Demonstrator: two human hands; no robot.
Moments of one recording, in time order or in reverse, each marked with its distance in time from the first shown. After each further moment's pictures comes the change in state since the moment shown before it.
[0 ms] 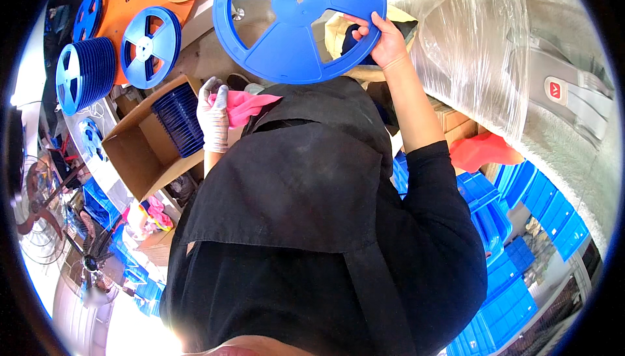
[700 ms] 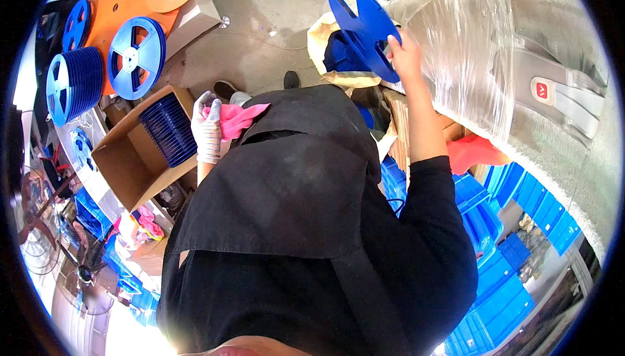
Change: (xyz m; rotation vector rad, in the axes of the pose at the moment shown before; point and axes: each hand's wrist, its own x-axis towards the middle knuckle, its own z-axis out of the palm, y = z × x) left_hand -0.014 -0.009 0.018 0.052 -0.015 -0.087; right_hand -0.045 -0.049 -0.058 -1.345 0.588 -0.291
